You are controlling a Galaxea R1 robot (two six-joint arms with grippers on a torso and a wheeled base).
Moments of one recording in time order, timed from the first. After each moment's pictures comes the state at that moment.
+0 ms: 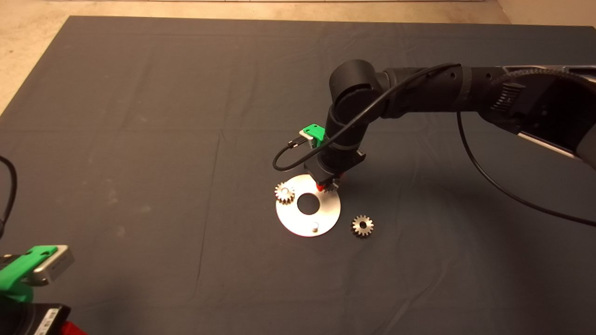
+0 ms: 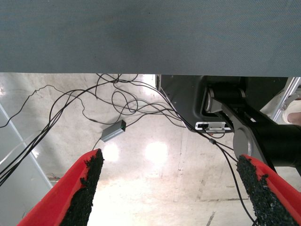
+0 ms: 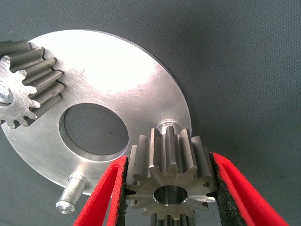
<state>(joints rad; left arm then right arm) -0.42 1.65 -0.34 0.06 1.53 -1.33 0.36 2.90 -1.35 -0.22 -1.54 1.02</state>
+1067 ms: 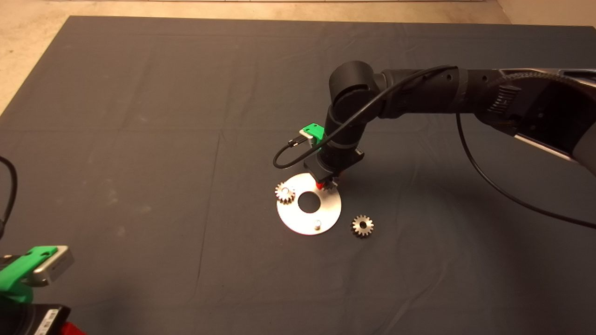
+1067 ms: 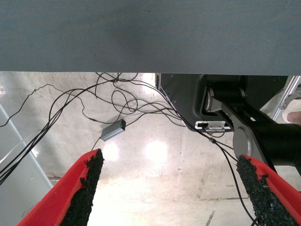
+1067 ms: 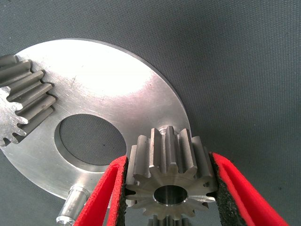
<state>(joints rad) -0.42 1.65 -0.34 0.05 1.53 -1.33 0.35 2.90 -1.38 -0.23 -1.53 0.99</state>
